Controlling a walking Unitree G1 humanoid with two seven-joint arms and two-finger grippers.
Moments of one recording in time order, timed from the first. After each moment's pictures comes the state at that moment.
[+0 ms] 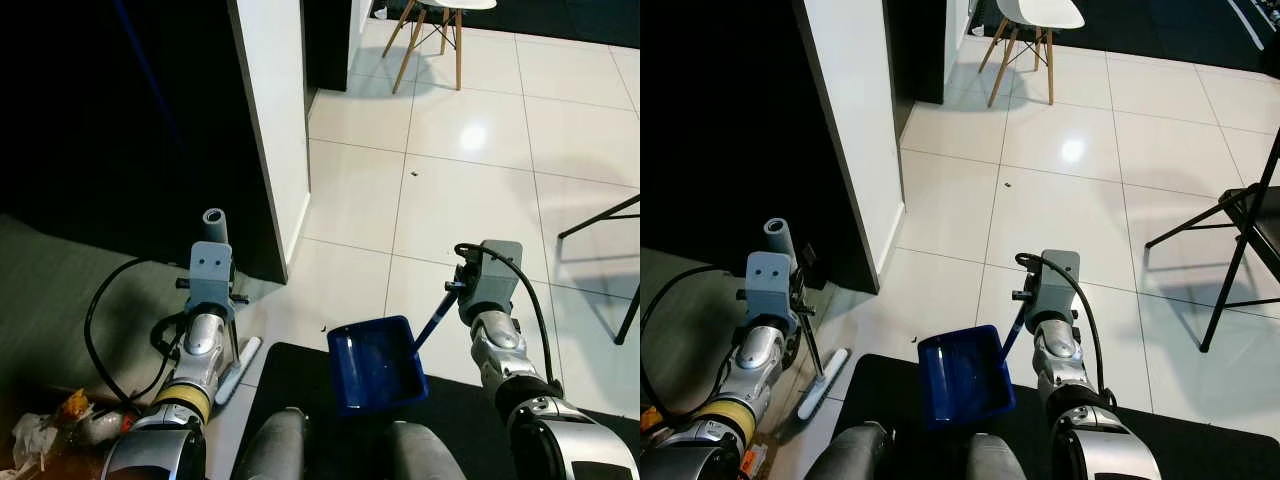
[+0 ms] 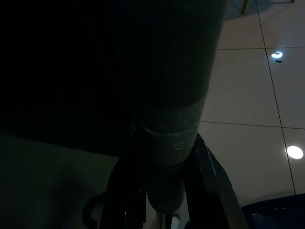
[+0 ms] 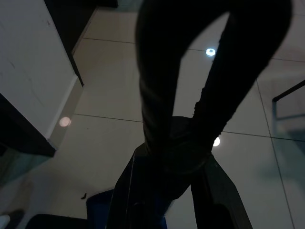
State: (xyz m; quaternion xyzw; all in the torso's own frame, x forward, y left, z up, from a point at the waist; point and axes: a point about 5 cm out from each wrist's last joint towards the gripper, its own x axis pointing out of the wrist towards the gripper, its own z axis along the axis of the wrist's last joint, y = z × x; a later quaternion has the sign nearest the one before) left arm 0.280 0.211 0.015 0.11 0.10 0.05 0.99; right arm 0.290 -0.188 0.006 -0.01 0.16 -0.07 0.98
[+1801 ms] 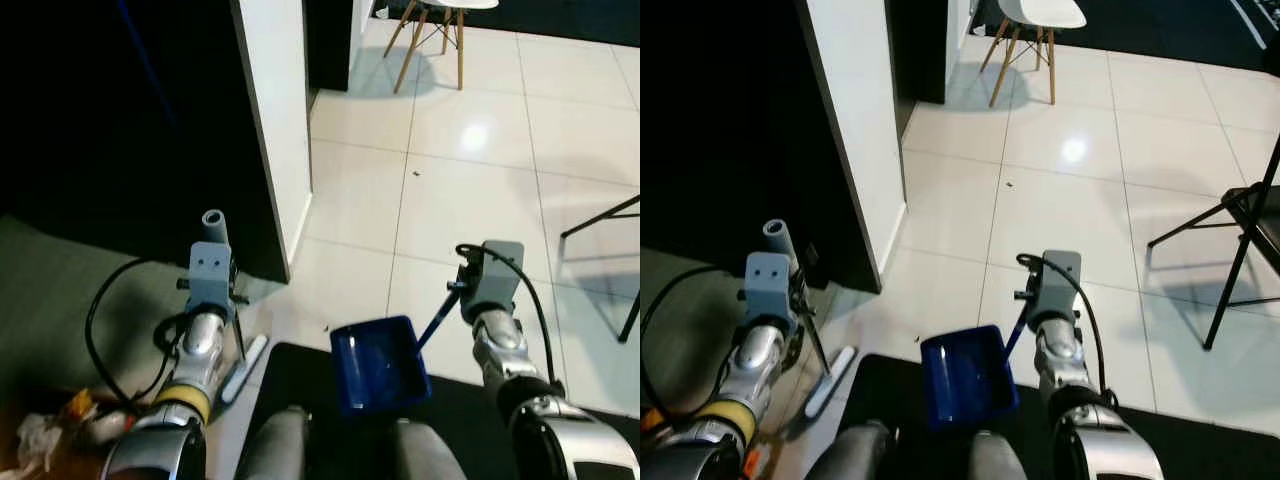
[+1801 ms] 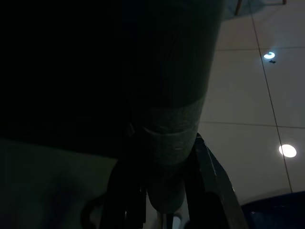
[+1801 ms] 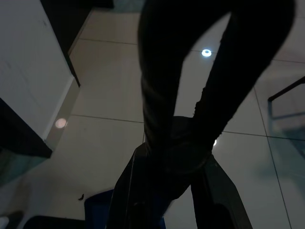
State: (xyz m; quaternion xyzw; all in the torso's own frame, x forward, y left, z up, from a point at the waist) left arm 0.280 0.210 0.016 0.10 0.10 0.04 0.99; right arm 0.290 -0.195 0.007 -0.02 0.16 -0.07 0.98
